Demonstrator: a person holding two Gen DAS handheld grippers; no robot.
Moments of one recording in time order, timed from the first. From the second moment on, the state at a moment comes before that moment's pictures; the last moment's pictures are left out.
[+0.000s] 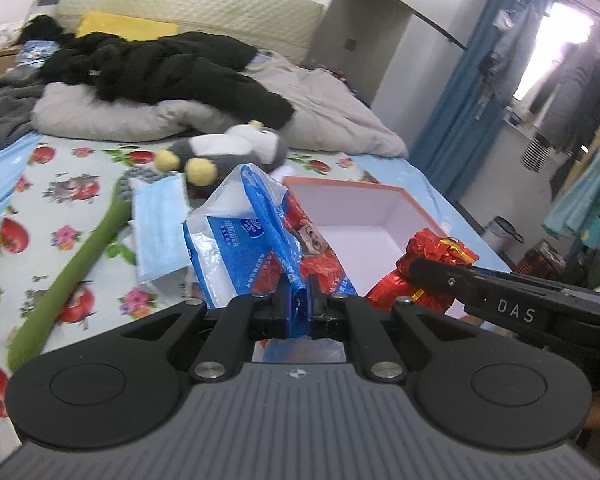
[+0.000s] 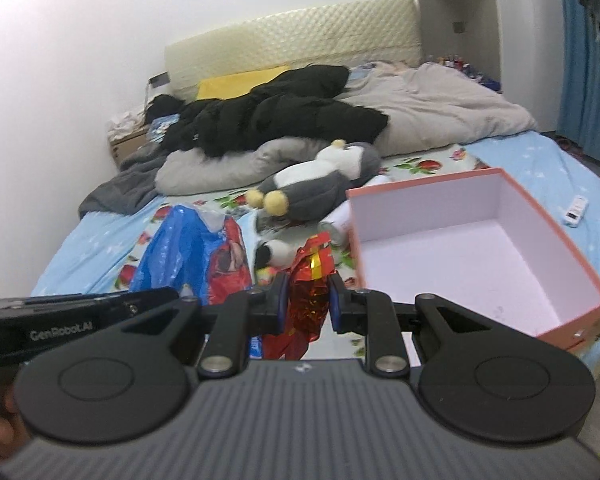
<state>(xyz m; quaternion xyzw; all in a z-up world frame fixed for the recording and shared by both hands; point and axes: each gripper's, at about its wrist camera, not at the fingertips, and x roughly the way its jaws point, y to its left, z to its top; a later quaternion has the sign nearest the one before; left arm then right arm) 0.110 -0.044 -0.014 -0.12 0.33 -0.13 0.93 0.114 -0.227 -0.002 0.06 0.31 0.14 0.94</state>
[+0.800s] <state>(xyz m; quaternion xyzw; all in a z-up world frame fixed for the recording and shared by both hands) 0.252 -0.173 -0.033 -0.10 0.41 -0.25 0.87 0.181 -0.331 -0.023 0.06 0.35 0.03 0.94</state>
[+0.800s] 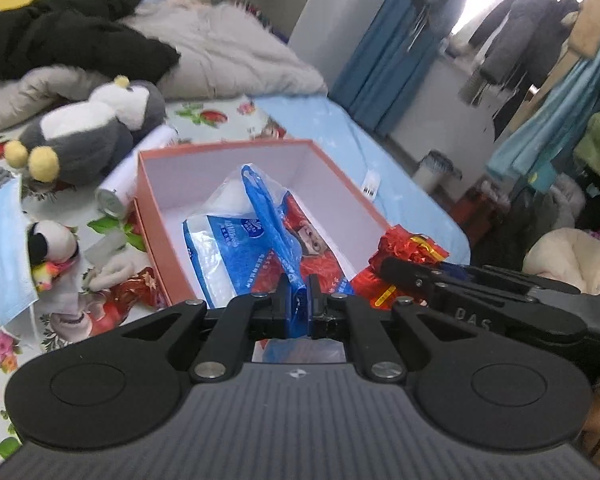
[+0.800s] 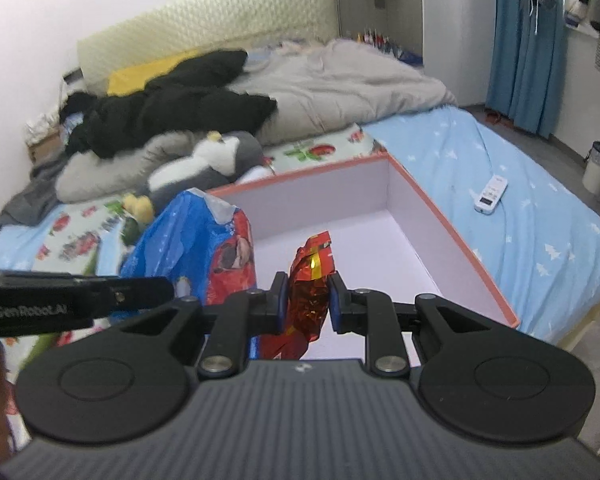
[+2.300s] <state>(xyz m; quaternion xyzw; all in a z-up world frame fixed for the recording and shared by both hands) 0.224 -0.174 -0.024 -0.02 0.37 -0.22 0.90 0.169 -0.353 -0.048 0.11 0.37 0.03 0.92</state>
